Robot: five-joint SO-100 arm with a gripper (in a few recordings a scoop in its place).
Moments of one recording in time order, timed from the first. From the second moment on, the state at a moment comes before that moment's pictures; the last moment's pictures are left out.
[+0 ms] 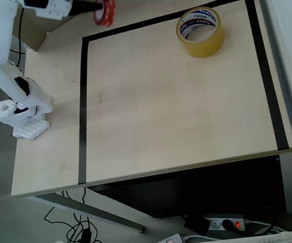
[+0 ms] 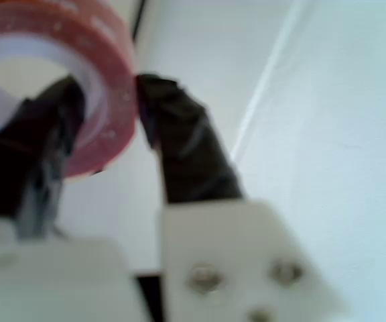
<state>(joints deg) -17.1 82.1 37.9 87.9 -4.8</state>
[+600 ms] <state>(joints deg) -19.7 39.7 2.0 75.0 -2.7</state>
